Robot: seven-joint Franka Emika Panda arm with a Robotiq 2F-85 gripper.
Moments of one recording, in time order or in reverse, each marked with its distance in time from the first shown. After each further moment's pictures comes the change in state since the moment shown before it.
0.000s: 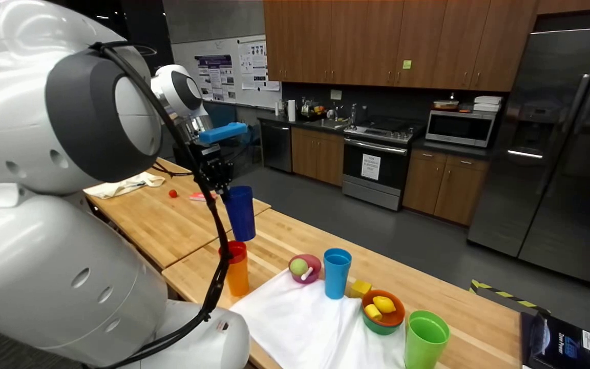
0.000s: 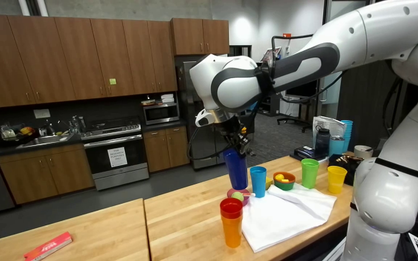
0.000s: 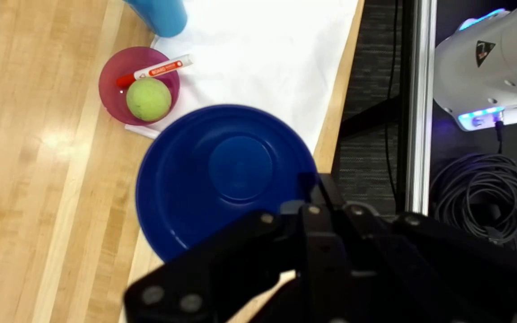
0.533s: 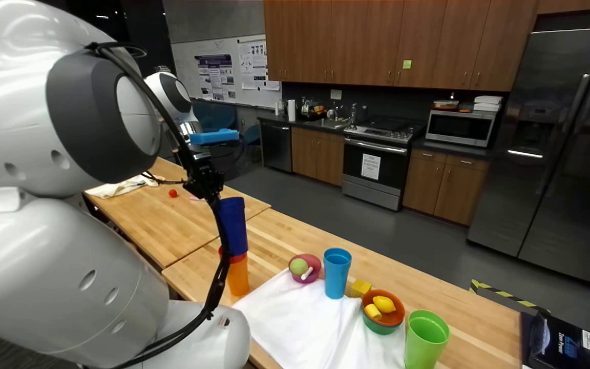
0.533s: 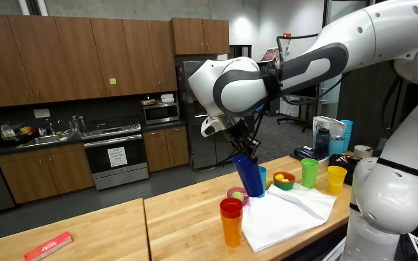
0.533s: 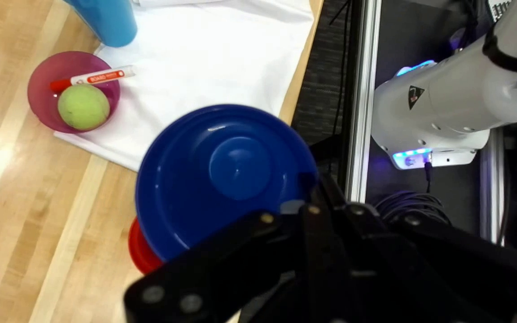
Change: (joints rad) arm 0.060 -0.014 0.002 -0.025 0.001 -0.130 -0.066
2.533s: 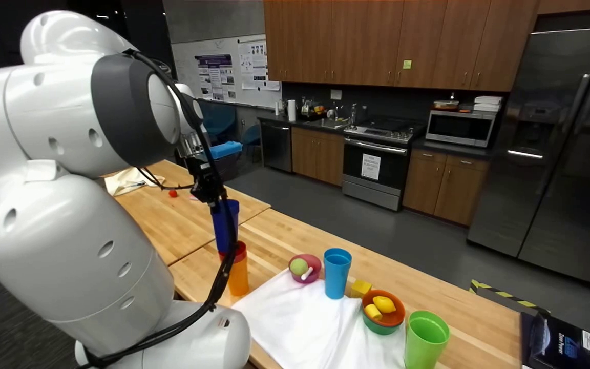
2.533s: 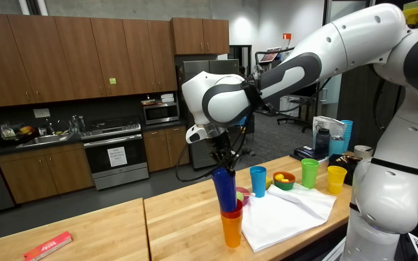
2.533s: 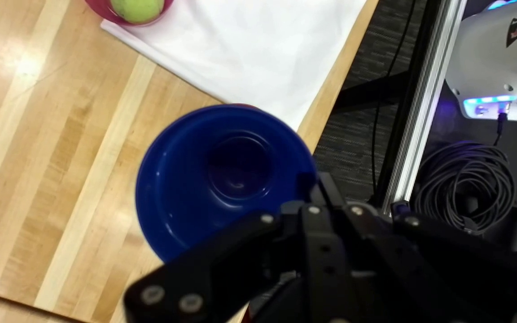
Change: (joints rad) arm -0.017 0.115 -0.007 0.002 0.083 0.262 -0.093
